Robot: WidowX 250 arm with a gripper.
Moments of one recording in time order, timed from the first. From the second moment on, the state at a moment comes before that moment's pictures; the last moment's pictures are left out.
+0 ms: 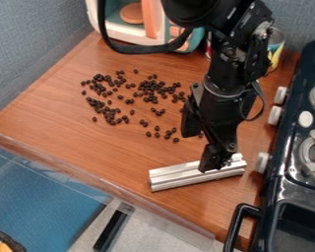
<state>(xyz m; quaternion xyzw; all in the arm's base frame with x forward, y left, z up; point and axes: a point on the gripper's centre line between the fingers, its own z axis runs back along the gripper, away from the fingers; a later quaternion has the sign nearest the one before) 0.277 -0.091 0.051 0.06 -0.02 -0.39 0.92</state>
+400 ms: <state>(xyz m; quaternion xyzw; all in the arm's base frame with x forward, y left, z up) 0.270 -0.090 0.037 0.05 -0.01 -0.42 0.91</state>
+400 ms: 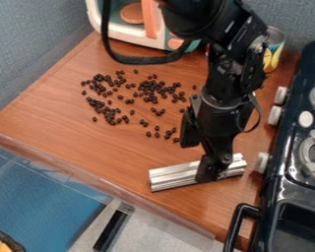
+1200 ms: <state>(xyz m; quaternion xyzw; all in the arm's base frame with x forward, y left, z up) 0.269 -0.079 0.020 0.04 0.00 -0.44 0.90</state>
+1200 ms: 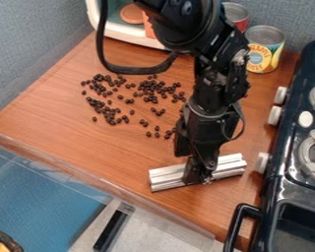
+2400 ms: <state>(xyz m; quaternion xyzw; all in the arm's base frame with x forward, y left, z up) 0.327 -0.069 0.016 0.03 -0.01 -0.26 0.97</state>
